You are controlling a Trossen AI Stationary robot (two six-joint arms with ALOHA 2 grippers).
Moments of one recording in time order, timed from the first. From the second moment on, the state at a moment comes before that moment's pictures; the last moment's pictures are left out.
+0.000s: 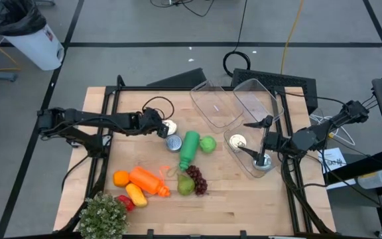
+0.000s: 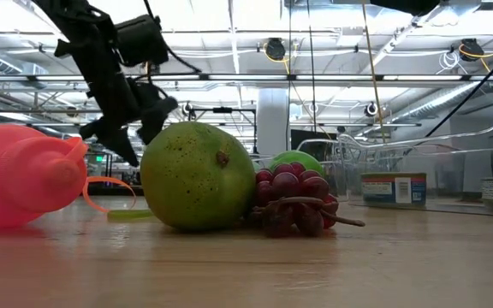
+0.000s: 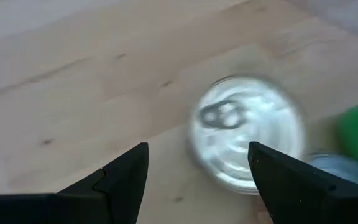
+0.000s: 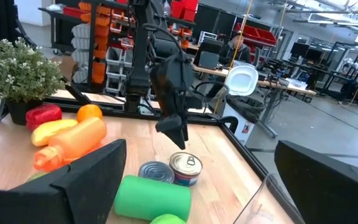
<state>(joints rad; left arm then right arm) 0.20 1.35 0.70 -0.42 -0.39 -0.85 0.50 0.68 0.57 0.08 0.76 -0.17</state>
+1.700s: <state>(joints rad) 0.29 1.47 0.70 -0.53 -0.34 -0.98 0.50 0.68 0.57 0.08 0.76 -0.17</state>
